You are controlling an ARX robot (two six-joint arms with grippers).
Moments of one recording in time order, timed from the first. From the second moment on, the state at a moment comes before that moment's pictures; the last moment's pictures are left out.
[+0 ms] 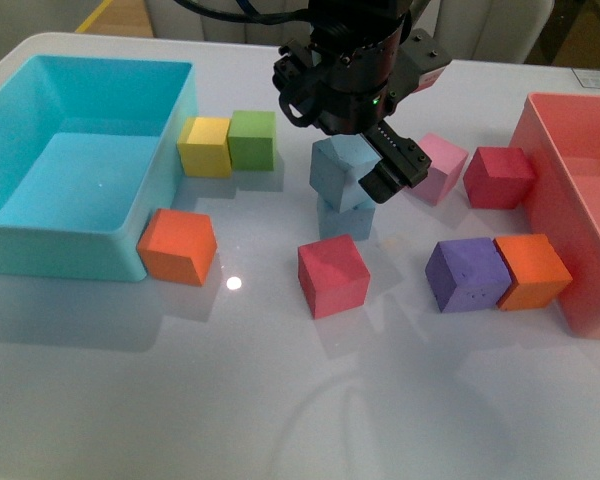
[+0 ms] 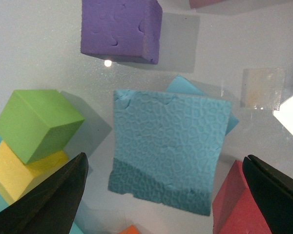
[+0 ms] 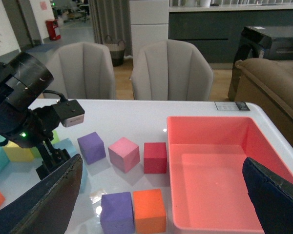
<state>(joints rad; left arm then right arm) -0.59 2.53 1.99 -0.50 -0.15 0.38 0.00 0.00 0.02 0.00 0.00 0.00</state>
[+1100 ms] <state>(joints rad) -0.27 1.46 0.51 0.96 -0.26 0.01 0.00 0.00 0.02 0.00 0.00 0.00</state>
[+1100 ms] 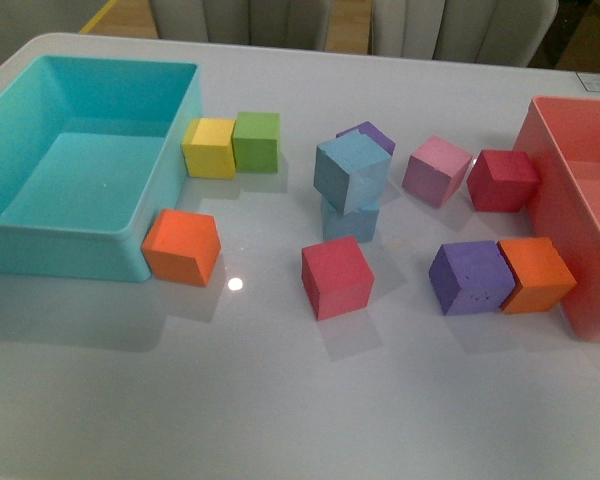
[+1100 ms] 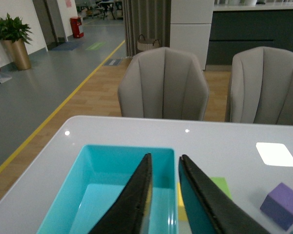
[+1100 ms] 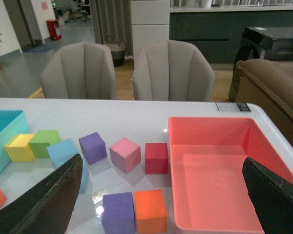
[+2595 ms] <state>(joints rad) 0.00 0.39 0.01 0.39 0.00 0.00 0.00 0.00 0.02 0.00 0.00 0.00</state>
